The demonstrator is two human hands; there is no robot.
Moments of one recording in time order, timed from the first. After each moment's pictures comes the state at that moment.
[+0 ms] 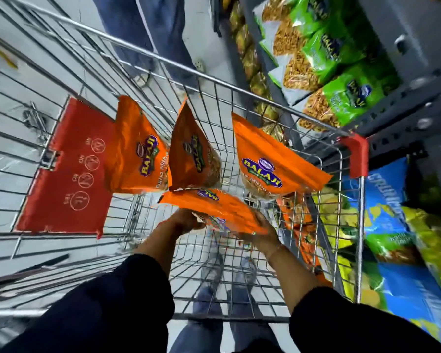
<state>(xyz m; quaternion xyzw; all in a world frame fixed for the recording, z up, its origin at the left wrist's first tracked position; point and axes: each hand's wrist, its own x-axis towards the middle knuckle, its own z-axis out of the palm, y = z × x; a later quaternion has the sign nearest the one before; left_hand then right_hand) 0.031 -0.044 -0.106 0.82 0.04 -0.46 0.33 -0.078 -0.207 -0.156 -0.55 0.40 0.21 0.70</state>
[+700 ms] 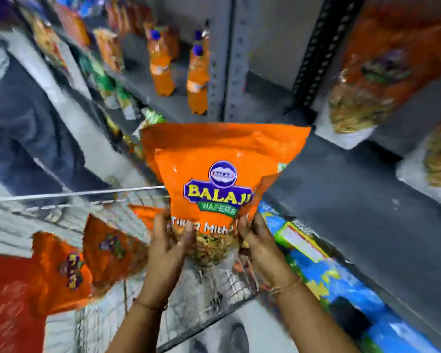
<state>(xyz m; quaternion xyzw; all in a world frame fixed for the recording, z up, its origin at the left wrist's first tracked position) -0.058 -0.139 0.099 0.64 -0.29 -0.24 0.67 -0.172 -0.258 0.075 -0.55 0.30 -0.24 0.74</state>
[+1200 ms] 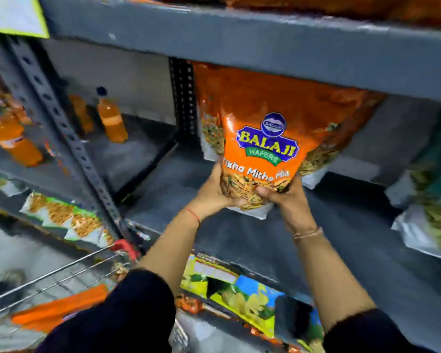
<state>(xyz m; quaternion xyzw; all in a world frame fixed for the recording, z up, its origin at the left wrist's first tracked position) -0.164 -0.413 0.161 0.47 -0.60 -0.44 0.47 -0.327 -0.428 0.160 -0.53 0.37 -0.55 0.52</state>
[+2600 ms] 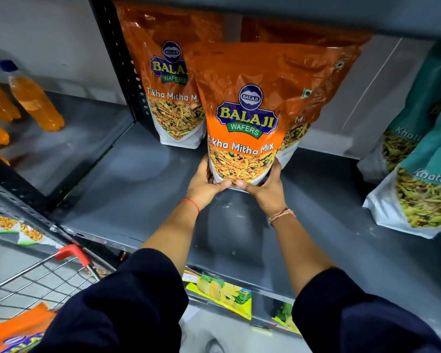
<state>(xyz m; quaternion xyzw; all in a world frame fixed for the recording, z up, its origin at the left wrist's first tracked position) -0.218 -0.501 0.060 0.52 -0.50 -0.51 0.48 -0.382 -0.499 0.070 -0.57 0.50 -0.50 0.43</state>
